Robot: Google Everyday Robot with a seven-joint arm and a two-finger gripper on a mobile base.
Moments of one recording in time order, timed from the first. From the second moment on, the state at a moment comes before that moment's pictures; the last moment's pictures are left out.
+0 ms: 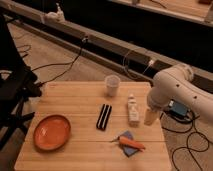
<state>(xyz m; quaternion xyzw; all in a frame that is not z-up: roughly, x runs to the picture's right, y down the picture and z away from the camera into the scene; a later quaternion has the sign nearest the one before) 0.221 0.109 0.685 -0.27 0.01 0.16 0.95</state>
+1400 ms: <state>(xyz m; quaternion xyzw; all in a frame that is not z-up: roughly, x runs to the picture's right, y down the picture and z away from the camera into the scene) 0.096 0.104 0.683 -0.29 -0.16 0.10 0.94</state>
